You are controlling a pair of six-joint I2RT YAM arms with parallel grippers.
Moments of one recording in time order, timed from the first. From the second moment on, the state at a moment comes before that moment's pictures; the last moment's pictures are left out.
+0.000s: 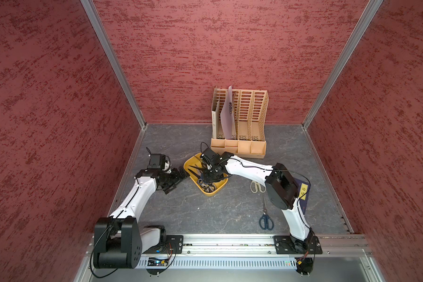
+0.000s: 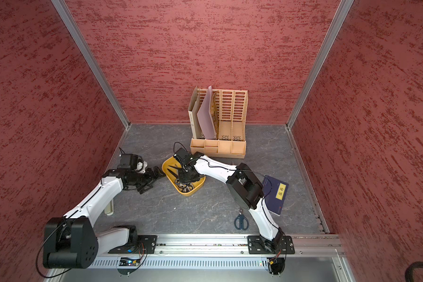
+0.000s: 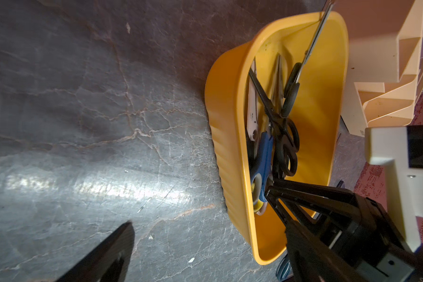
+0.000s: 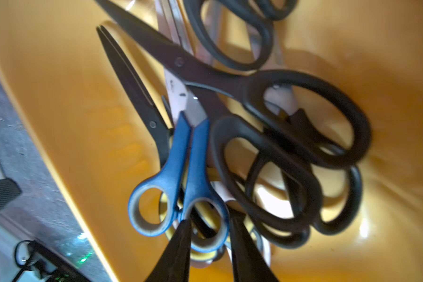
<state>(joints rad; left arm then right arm) 0.01 1.21 0.75 -0.69 0.44 -0.60 0.89 2.16 1.74 -0.77 -0.18 0.71</state>
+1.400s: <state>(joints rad) 0.06 1.20 0.75 -0.69 0.47 -0.58 0.88 1.96 1.53 -0.78 -0.39 0.79</state>
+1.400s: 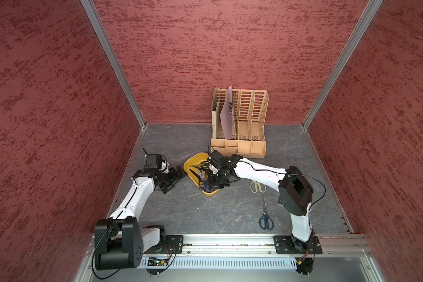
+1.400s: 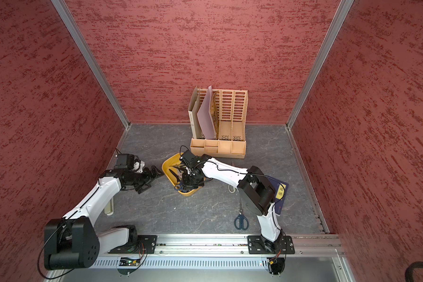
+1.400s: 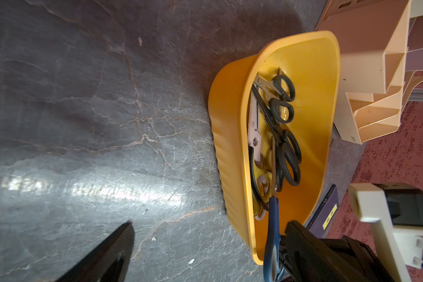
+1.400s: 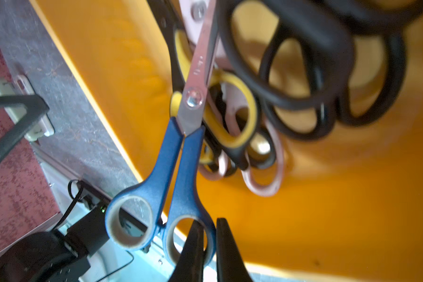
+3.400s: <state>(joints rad) 0.03 1.23 0.79 -0.72 0.47 -0.59 0.72 1.93 1.31 -0.95 0.12 0.41</state>
